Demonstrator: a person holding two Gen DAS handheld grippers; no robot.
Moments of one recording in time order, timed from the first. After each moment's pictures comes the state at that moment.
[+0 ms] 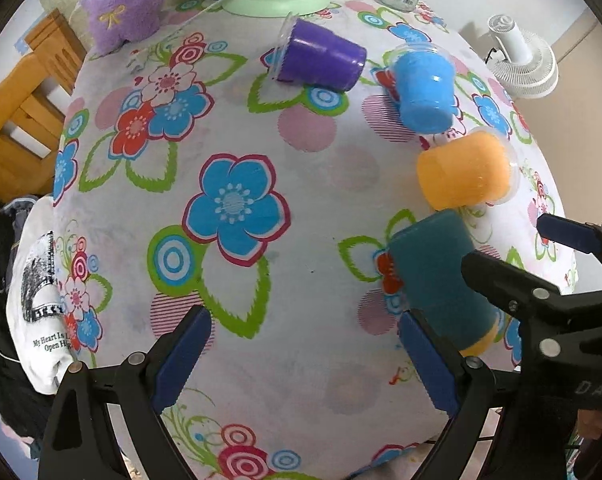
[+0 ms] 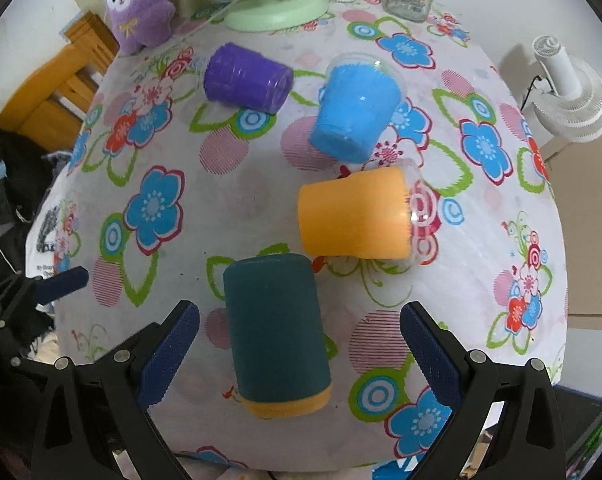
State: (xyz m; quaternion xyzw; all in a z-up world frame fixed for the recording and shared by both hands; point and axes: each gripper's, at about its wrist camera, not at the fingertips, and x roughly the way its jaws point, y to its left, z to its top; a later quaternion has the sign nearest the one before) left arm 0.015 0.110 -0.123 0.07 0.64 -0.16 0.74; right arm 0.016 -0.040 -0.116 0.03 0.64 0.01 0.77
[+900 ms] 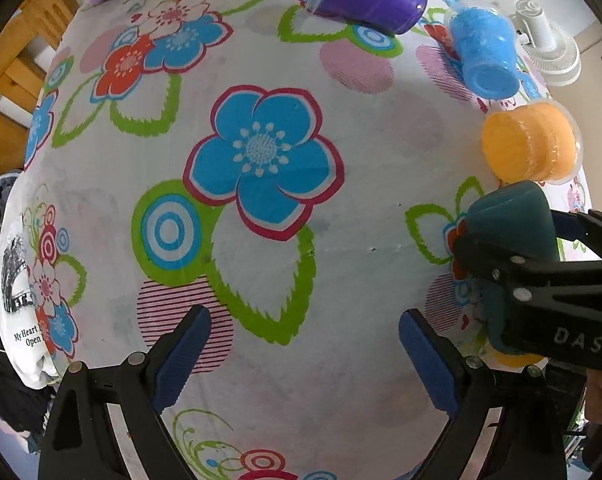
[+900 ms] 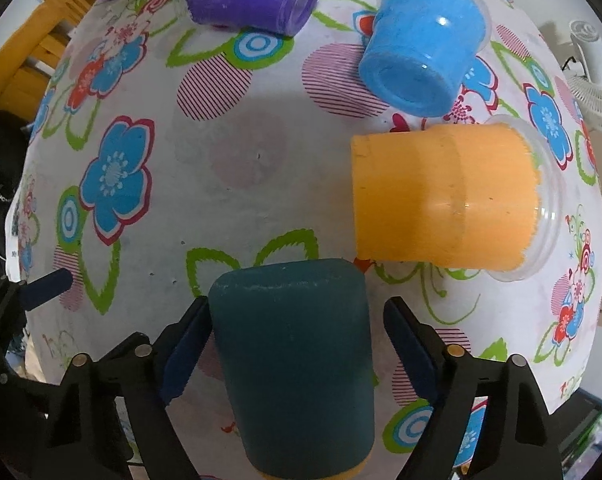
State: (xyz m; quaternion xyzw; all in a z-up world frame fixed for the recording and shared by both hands) left arm 0.025 0.131 -0.183 0.06 0.69 -0.15 0.71; right arm 0.048 -0.022 -0.193 0.02 0.70 0.01 0.71
